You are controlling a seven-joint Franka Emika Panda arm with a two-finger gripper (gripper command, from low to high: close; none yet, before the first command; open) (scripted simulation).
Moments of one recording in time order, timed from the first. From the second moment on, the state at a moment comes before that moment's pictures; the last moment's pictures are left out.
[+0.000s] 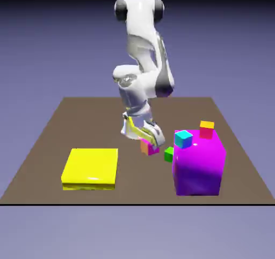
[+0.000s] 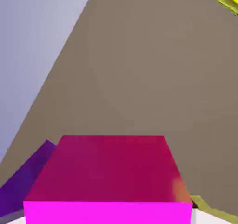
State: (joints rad) arm -0.19 -0.15 0.29 -2.43 0.49 2.21 1.59
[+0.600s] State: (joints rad) arm -0.29 -0.26 0.77 -2.31 0.52 2.05 2.06
